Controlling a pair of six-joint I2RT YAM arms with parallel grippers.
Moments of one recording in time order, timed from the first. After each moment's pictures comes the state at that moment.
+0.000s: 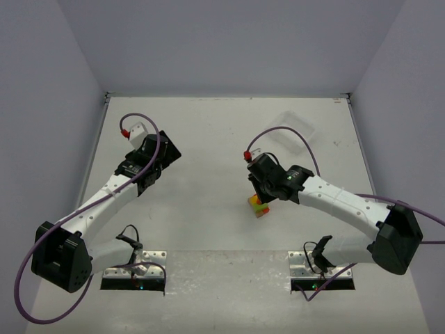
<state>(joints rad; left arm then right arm) -0.36 1.14 0.80 -0.38 -0.50 -0.84 0.83 1.29 0.90 -0.70 0.24 0.31</state>
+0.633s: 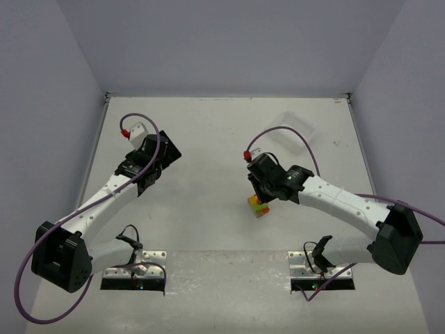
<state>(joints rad) -0.36 1.14 0.80 -0.38 -0.50 -0.84 0.83 1.29 0.90 -0.69 0.24 0.31</state>
